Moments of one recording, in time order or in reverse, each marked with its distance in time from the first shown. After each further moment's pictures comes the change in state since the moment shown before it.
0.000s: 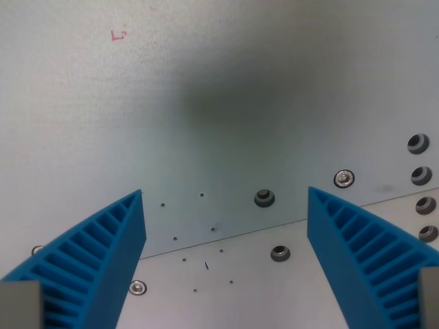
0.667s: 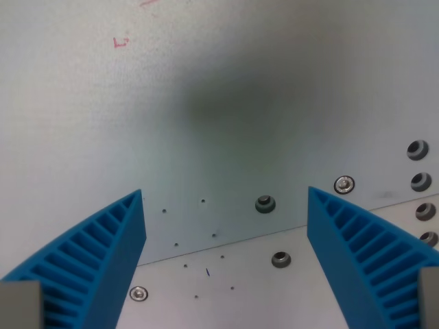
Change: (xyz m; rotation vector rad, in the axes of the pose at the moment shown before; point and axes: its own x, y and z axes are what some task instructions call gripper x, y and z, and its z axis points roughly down) arm 0.004 0.000 -0.002 0.002 0.017 0.000
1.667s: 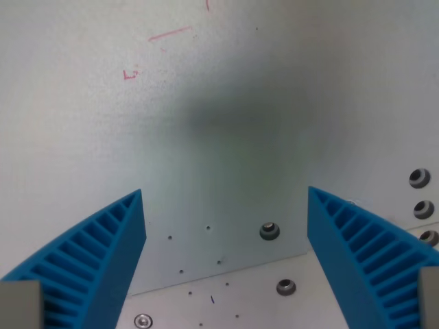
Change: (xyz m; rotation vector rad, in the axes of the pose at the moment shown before) arm 0.009 -0.001 0.000 0.008 0.063 0.001
